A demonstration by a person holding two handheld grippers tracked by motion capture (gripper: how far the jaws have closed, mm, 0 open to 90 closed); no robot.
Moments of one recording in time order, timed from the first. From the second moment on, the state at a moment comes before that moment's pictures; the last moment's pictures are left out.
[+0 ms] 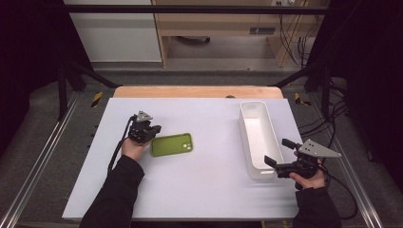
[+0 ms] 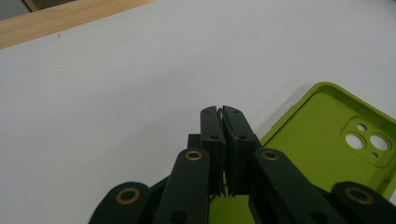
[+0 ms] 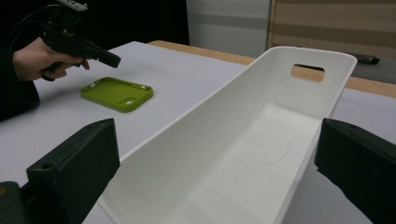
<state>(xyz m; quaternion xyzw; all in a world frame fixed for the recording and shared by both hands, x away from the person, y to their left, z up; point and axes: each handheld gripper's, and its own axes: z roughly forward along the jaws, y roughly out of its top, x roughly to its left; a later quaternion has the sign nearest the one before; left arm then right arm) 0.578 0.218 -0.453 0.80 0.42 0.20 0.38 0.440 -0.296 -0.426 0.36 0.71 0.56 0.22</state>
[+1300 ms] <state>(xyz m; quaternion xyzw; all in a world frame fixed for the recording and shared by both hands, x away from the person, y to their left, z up) 0.580 0.218 -0.467 0.82 0.43 0.18 0.33 0.440 -0.296 -0.425 0.36 0.71 0.56 0.22</state>
